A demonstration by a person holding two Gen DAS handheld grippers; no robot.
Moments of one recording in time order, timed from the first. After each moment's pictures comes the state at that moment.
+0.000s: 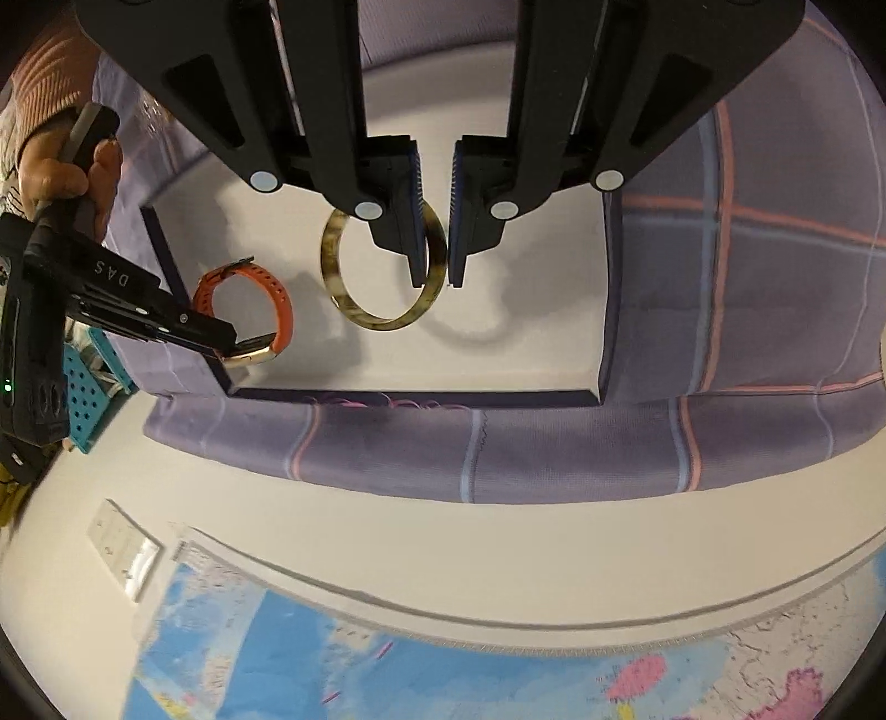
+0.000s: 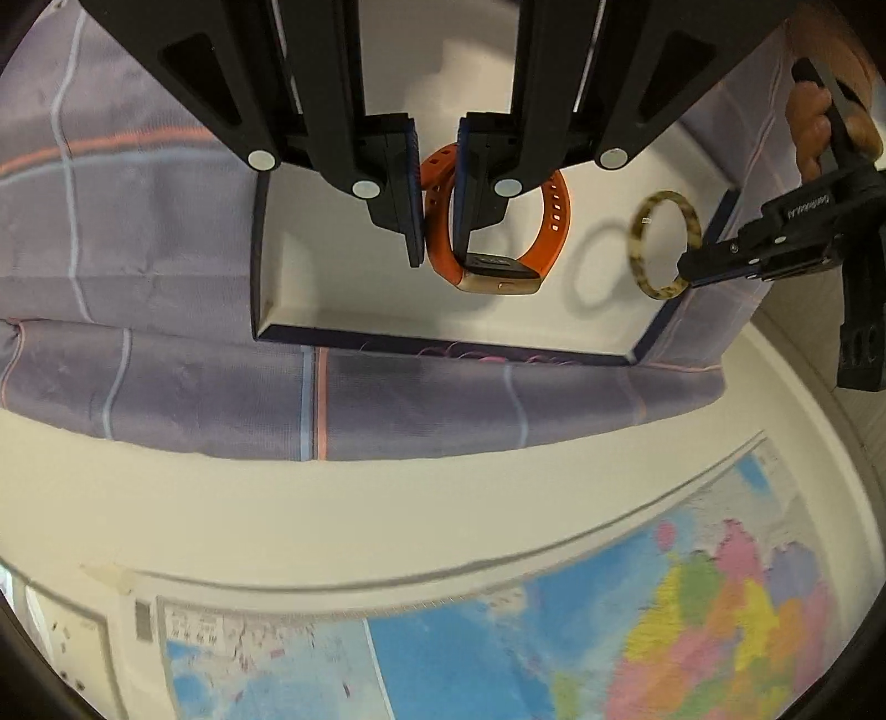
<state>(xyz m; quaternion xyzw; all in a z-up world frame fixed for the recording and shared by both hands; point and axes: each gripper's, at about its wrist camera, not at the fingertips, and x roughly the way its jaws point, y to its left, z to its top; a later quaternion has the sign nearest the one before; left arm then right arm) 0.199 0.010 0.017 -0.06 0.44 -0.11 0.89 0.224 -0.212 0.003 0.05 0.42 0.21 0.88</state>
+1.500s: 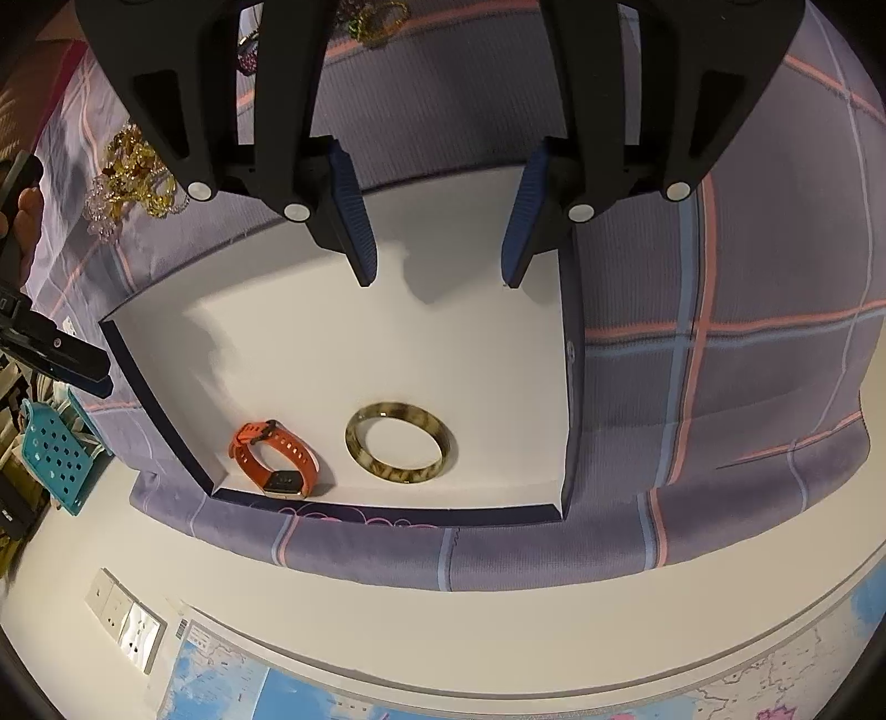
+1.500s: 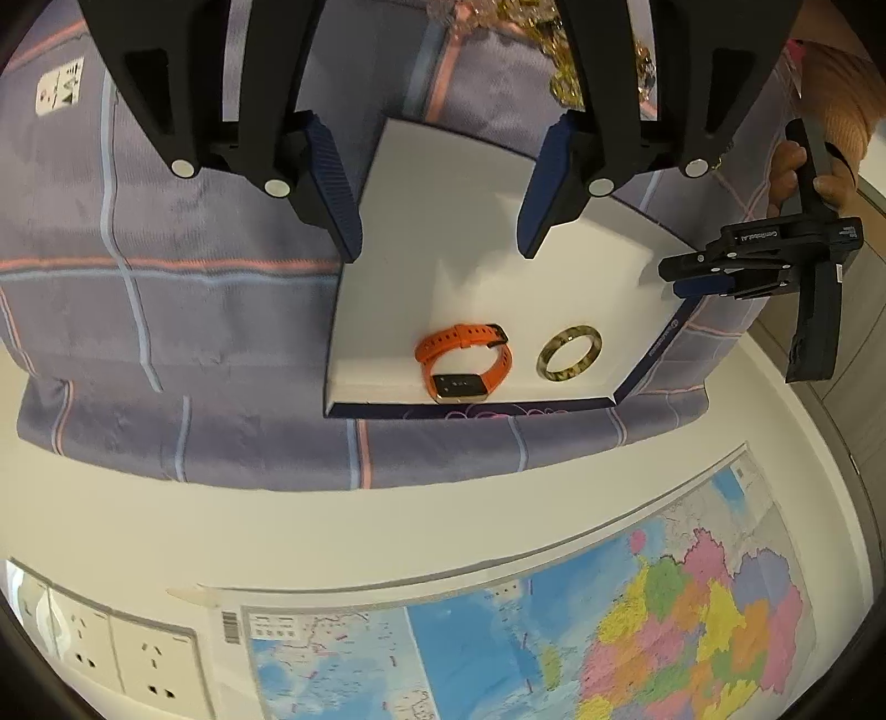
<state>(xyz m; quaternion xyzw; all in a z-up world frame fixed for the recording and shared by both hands) 0.145 0.021 -0.017 -0.02 0.47 -0.10 0.88 0.139 -0.263 0.002 0.06 0.41 0.22 0.89</state>
